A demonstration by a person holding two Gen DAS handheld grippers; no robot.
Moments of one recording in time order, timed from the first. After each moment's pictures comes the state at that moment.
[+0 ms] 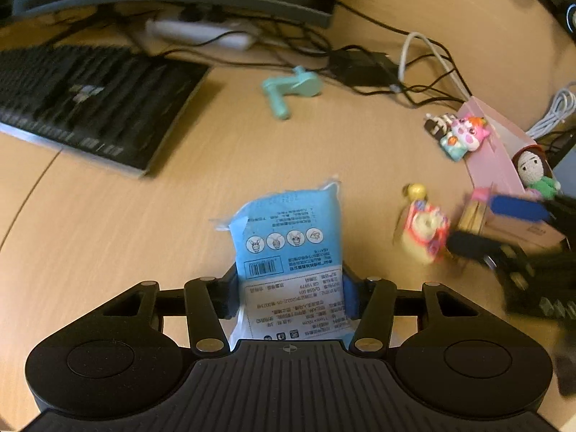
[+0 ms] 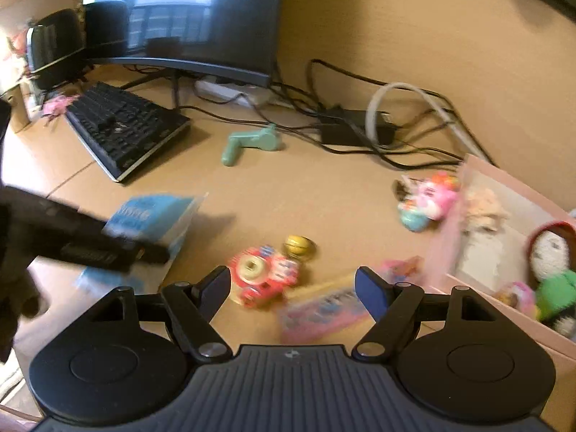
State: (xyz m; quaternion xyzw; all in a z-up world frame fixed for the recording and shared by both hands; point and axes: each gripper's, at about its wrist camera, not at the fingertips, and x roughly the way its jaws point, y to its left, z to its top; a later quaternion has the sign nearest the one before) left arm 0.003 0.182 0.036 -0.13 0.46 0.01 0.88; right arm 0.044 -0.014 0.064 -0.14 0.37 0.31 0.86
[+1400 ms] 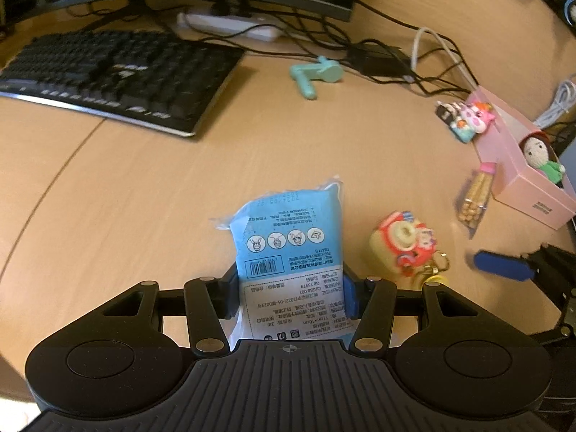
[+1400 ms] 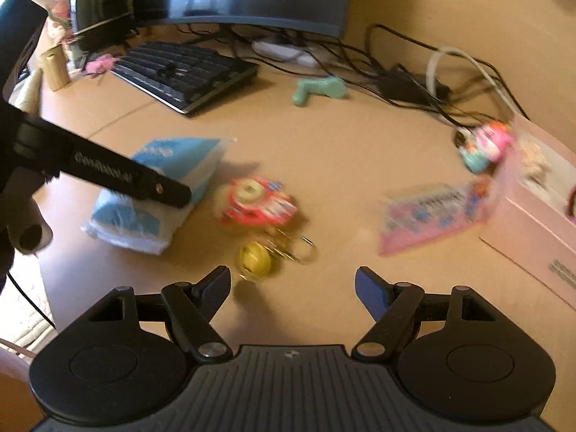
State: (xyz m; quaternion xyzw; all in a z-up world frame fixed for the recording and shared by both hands) left arm -0.039 0.192 0.036 -0.12 0.46 0.04 0.88; right arm -0.031 -0.004 0.030 -0.16 0.37 0.35 0.84
